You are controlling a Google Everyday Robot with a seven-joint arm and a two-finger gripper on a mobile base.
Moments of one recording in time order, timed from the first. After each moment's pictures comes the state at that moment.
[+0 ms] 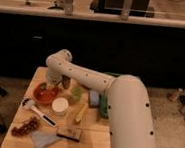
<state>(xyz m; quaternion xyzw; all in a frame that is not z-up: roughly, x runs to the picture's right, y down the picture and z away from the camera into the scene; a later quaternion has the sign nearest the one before) -0.250 0.066 0.872 -0.26 -0.24 -0.08 0.93</state>
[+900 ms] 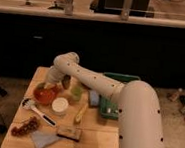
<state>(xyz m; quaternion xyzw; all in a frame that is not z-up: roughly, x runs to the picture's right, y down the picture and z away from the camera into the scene) -0.258 0.060 0.854 -0.24 -0.34 -0.05 0.91</state>
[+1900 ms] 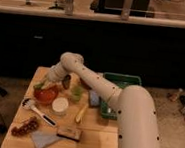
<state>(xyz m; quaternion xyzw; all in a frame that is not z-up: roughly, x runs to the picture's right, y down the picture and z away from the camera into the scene) -0.273 0.064 0.845 -0.25 -0.45 -0.12 0.85</state>
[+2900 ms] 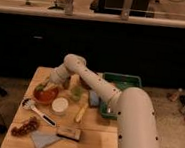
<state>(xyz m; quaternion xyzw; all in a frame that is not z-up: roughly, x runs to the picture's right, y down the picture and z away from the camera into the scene) -0.259 0.072 0.858 -0.27 -0.46 -0.10 0.84</state>
